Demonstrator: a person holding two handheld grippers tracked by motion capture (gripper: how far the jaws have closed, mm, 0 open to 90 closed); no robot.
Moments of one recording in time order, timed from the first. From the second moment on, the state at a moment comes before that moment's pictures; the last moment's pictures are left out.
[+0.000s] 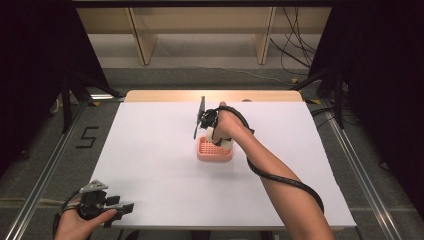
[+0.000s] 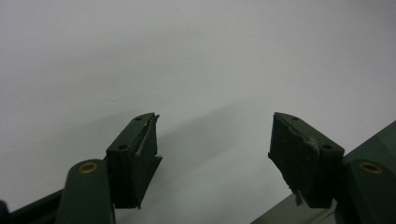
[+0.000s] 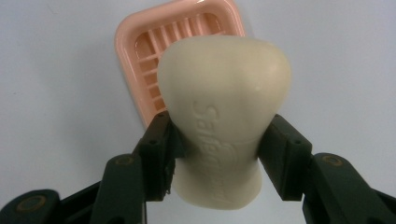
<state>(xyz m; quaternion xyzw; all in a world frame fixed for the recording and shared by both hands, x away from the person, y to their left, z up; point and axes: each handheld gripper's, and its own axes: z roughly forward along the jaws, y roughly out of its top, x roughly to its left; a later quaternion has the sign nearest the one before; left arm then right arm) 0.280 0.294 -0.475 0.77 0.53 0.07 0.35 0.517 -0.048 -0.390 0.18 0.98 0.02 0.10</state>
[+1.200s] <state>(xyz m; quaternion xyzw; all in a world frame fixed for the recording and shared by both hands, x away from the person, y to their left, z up) 0.280 0.294 -0.475 0.77 0.53 0.06 0.35 0.521 -0.042 -0.405 0.17 0.98 0.02 0.09</state>
